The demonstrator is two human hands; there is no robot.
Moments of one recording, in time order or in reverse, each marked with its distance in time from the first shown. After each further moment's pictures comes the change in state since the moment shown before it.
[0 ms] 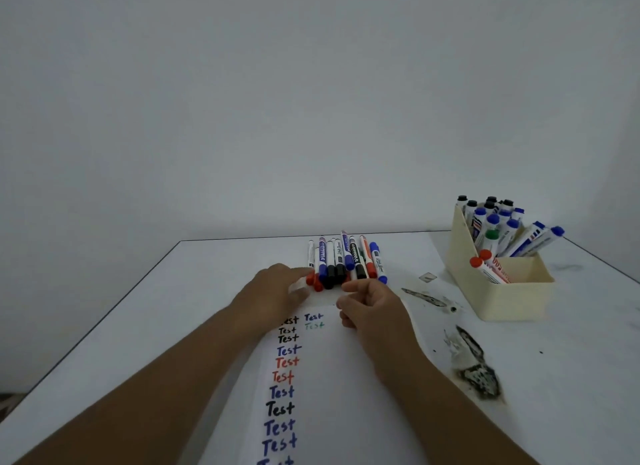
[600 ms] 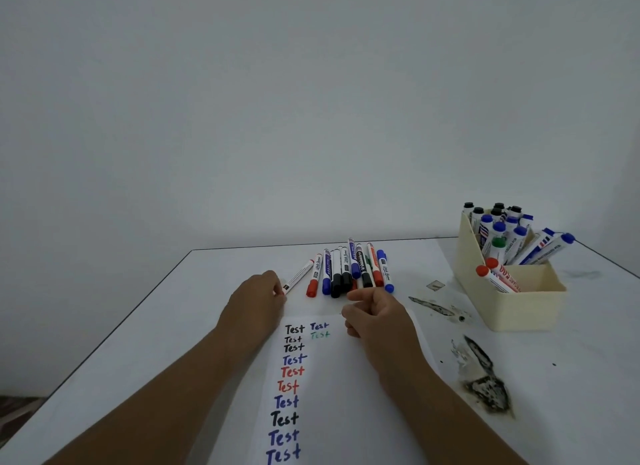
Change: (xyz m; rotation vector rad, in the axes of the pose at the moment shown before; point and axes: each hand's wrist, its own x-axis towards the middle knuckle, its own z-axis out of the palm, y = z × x) left_hand -0.009 -0.014 -0.002 0.060 0.230 -0.235; right_hand 0.002 0.000 -0.001 -0.025 0.001 -0.005
